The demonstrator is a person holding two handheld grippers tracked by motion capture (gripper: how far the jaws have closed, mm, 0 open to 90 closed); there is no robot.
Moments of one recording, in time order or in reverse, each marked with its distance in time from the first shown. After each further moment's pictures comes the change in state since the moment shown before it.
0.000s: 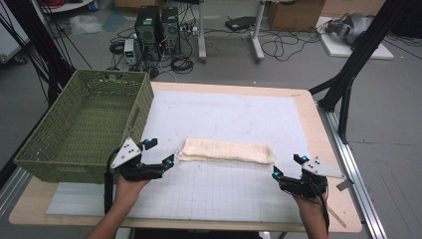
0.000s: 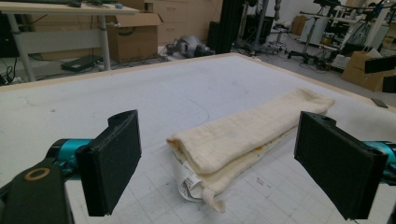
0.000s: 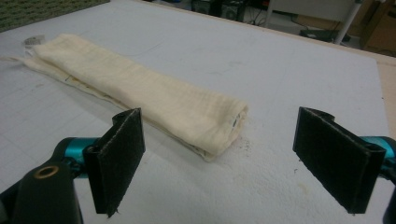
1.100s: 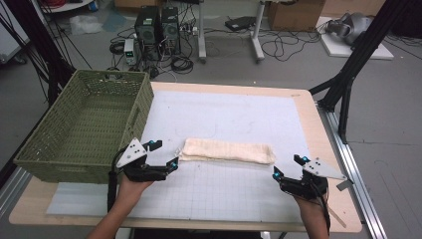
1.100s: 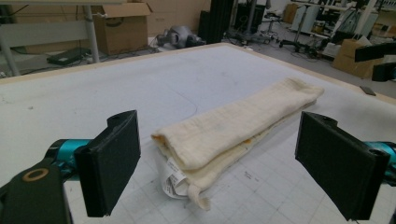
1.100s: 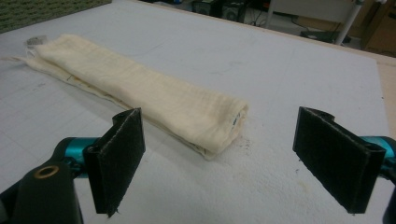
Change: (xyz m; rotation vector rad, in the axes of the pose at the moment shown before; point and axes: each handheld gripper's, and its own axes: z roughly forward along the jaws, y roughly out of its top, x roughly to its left) left arm -0.007 0.004 0.008 0.037 -0.038 0.016; right arm 0.000 -0.002 -0.002 -0.003 0.002 -0.003
